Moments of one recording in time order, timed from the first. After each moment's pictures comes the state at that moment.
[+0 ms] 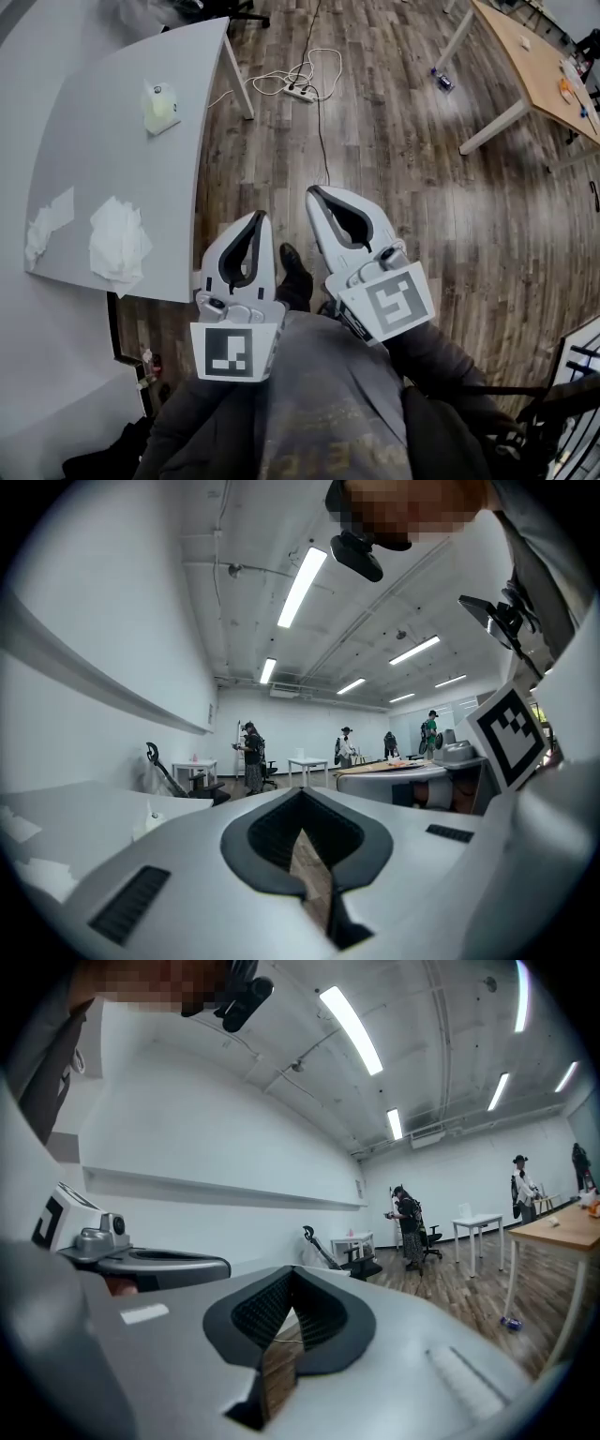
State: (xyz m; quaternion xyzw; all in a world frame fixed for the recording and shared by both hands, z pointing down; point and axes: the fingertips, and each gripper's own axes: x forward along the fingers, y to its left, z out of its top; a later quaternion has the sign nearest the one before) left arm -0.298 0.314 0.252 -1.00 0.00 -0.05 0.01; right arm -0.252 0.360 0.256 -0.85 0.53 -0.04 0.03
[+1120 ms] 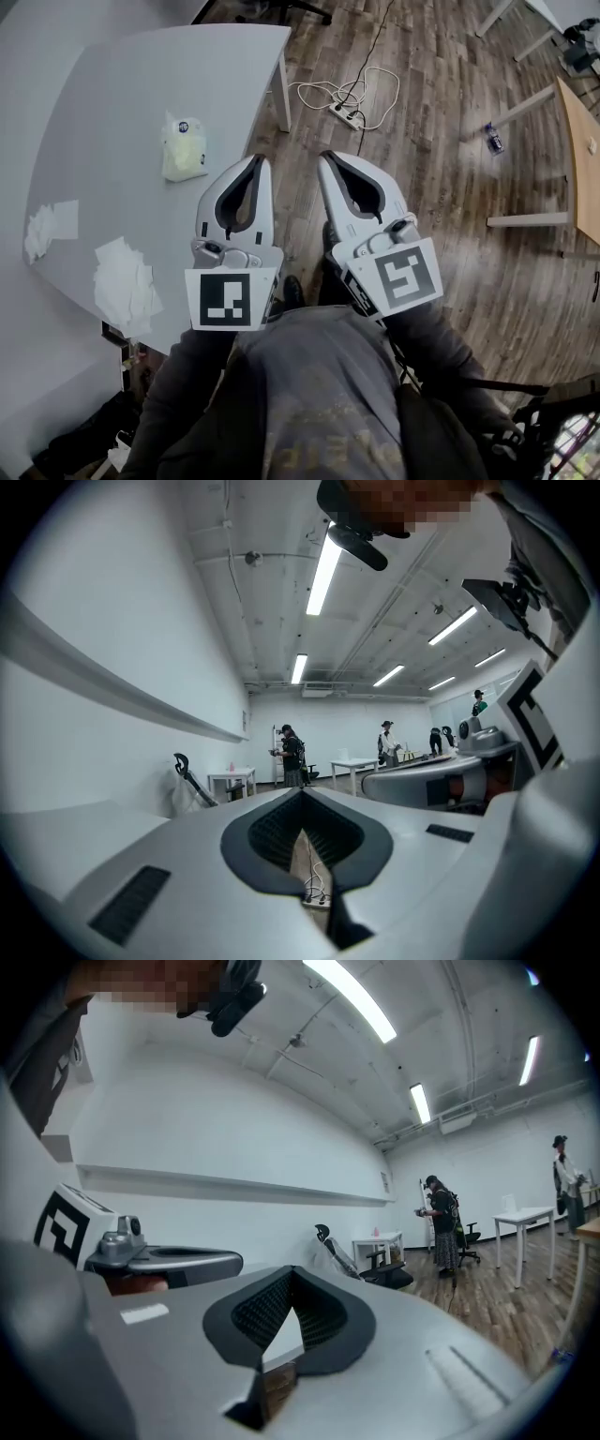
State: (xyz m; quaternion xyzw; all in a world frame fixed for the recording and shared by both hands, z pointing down) left arm -0.028 0.077 0.254 -0.99 0.12 -0.03 0.03; right arm 0.016 0.134 0.260 -0.80 0.60 -0.04 0.02
